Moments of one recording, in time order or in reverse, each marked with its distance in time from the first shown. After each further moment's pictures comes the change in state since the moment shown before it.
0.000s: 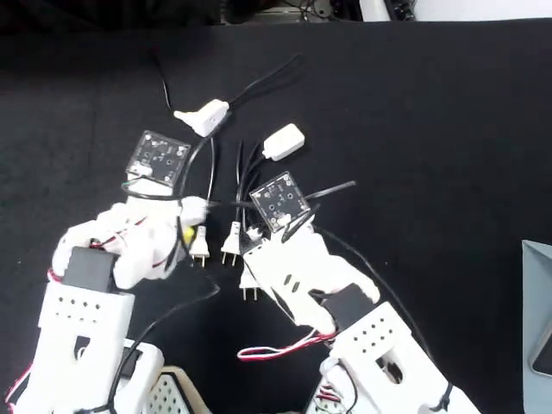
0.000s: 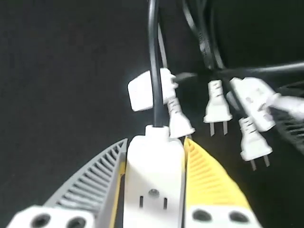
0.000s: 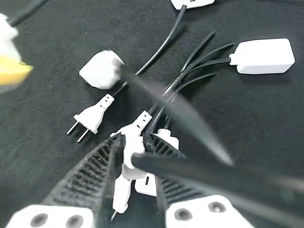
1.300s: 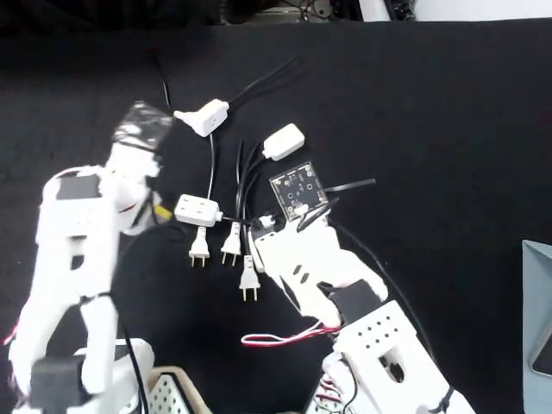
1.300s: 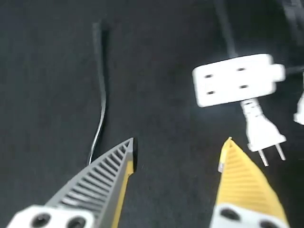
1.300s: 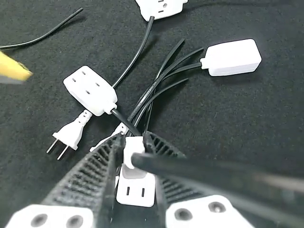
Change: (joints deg) left arm -14.4 32.9 -11.6 -11.7 -22.9; right arm 4.7 0.0 0.0 -2.2 -1.2
